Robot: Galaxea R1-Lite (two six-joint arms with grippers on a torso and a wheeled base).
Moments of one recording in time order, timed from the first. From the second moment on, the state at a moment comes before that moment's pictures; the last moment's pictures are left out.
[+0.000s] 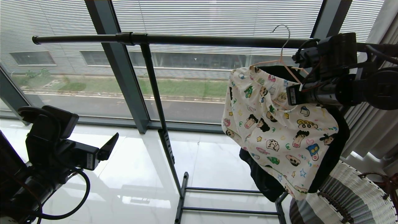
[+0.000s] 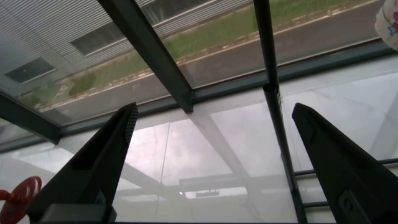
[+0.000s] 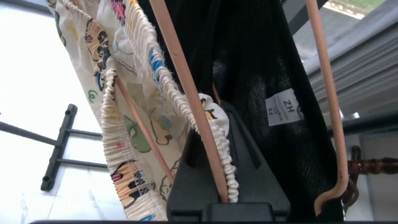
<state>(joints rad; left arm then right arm) -0.21 1.35 -0.29 -1.02 0.20 0.45 0.46 1.80 -1.50 0.08 -0.41 0.01</state>
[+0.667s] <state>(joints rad) -0.21 1.35 -0.29 -1.02 0.20 0.45 0.53 1.85 -1.51 0.08 -0.43 0.01</state>
